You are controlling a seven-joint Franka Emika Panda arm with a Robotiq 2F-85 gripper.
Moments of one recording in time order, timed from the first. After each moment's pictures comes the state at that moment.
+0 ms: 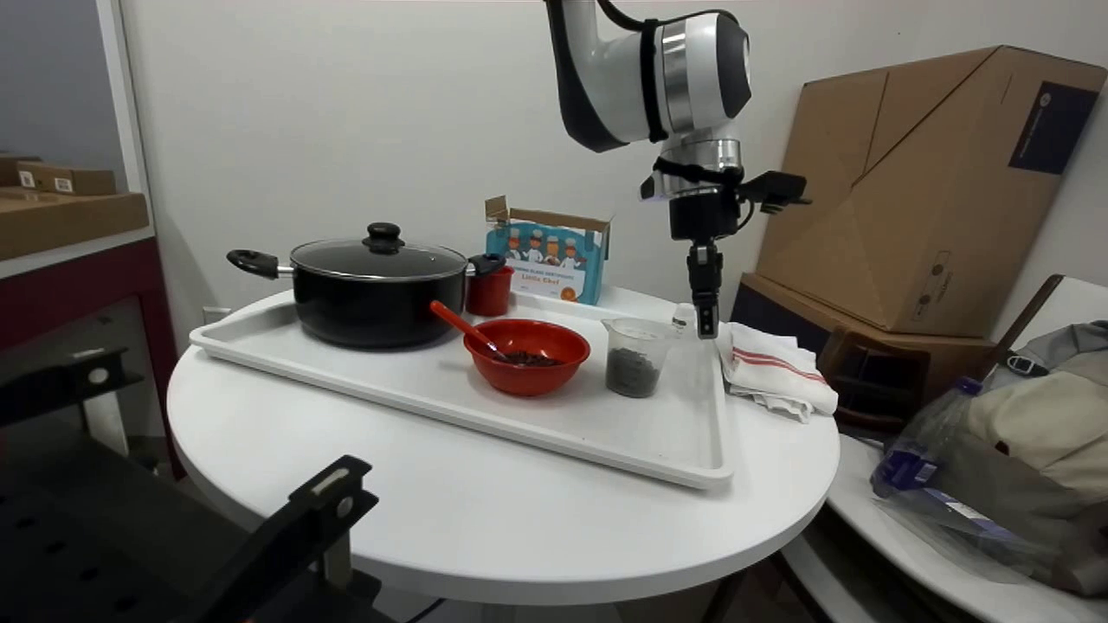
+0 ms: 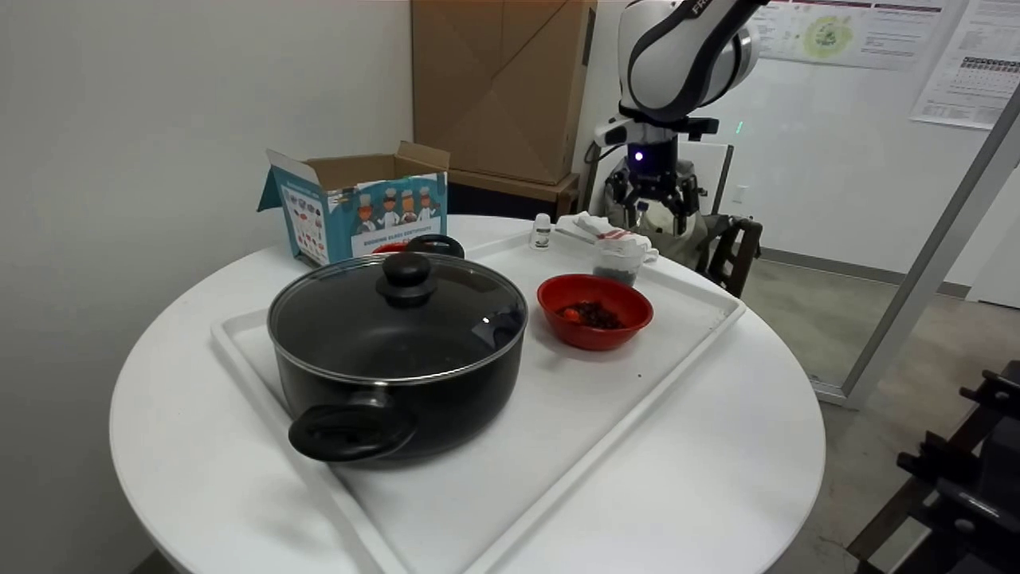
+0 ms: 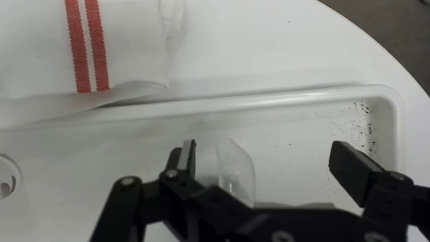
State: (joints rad) arm -0.22 0.84 -0.07 -1.60 -0.41 2.39 -1.60
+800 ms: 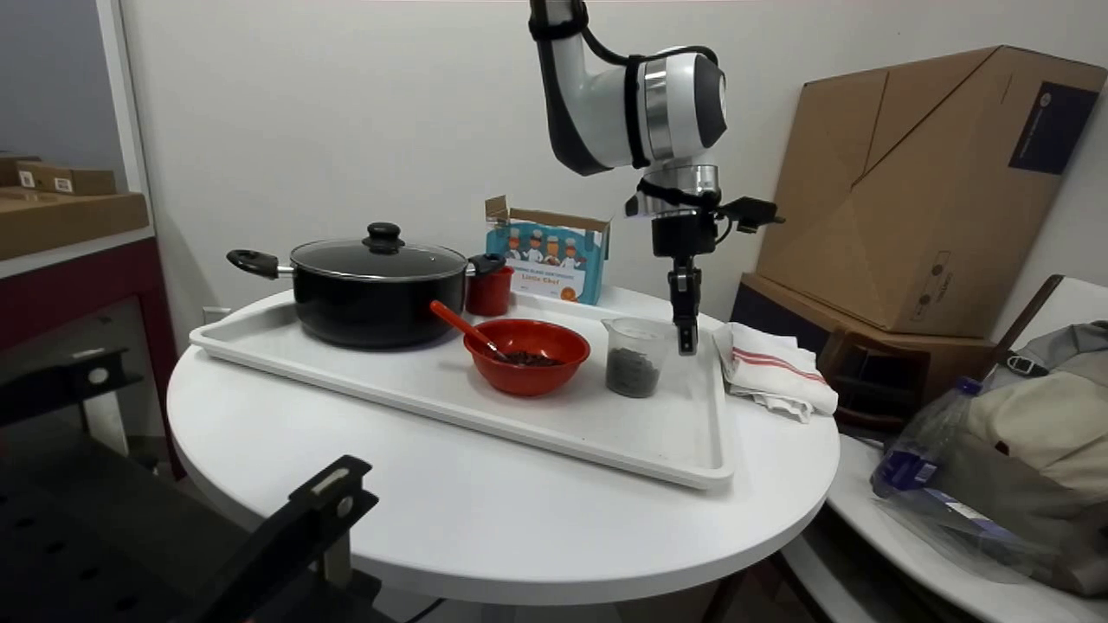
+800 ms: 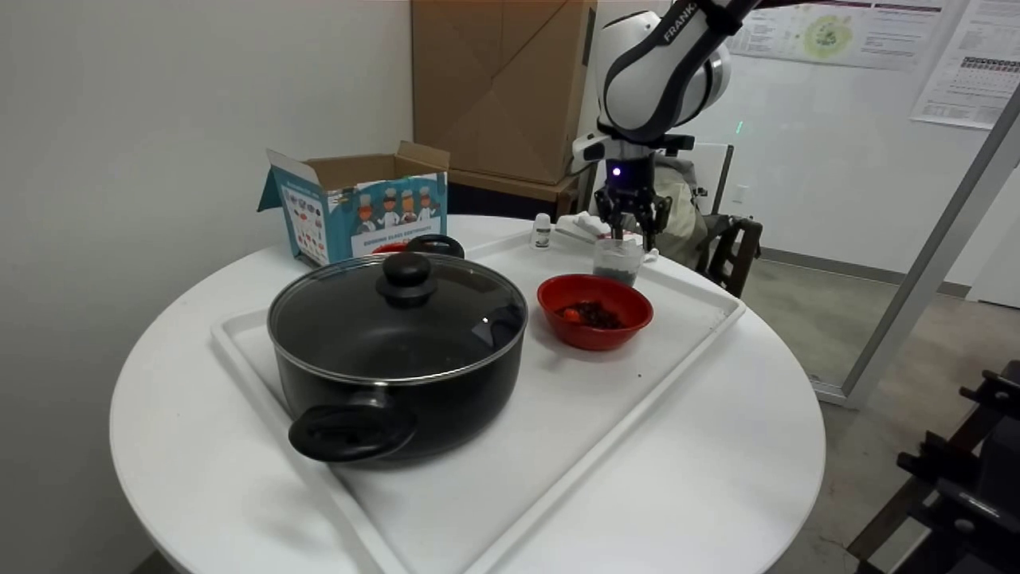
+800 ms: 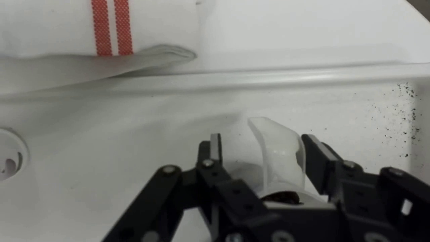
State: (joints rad) arm -0.20 0.93 -0.05 -1.50 -0.40 2.38 -1.60
